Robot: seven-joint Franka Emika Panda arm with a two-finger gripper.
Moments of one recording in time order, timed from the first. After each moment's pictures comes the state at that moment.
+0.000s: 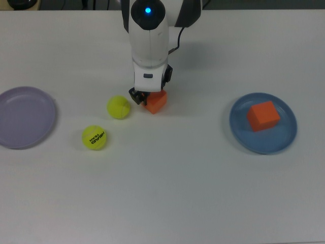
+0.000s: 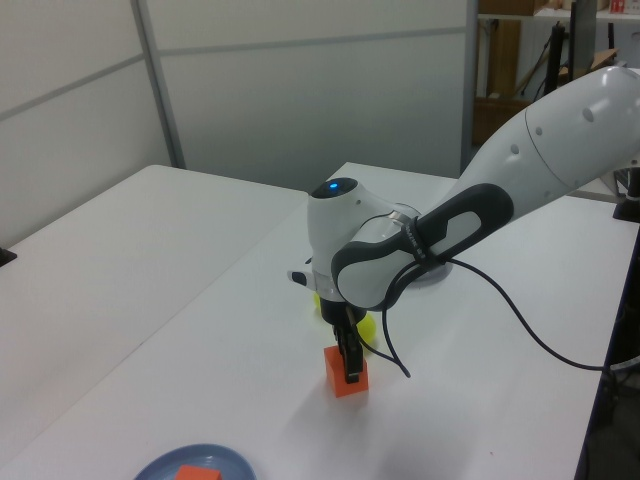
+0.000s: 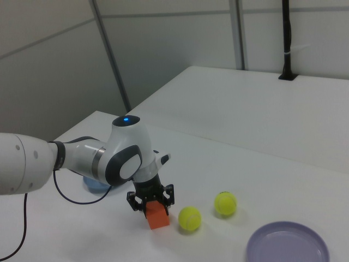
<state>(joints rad) 0.40 0.26 -0.08 -2.00 0.05 2.27 -0.63</state>
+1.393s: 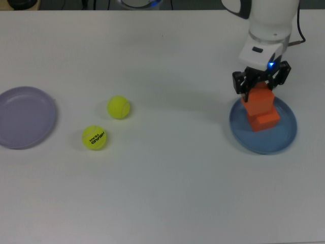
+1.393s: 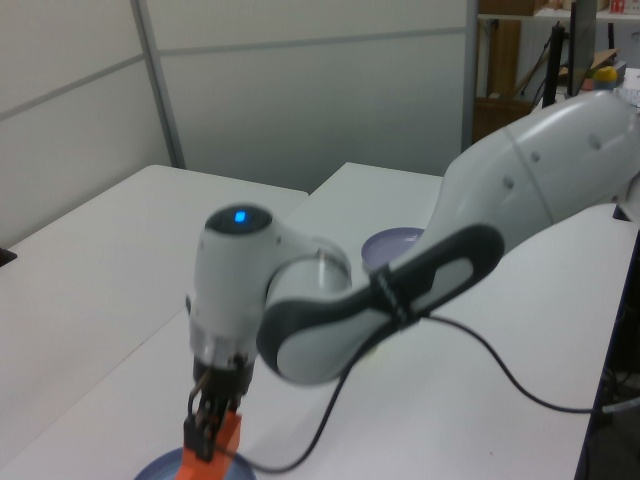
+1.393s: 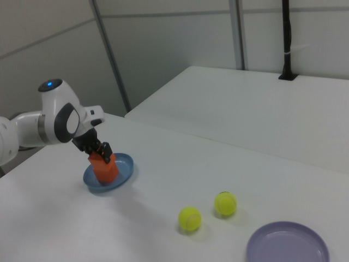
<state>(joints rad) 0.55 0.40 0.20 -1.66 -0.10 2.32 0.38</state>
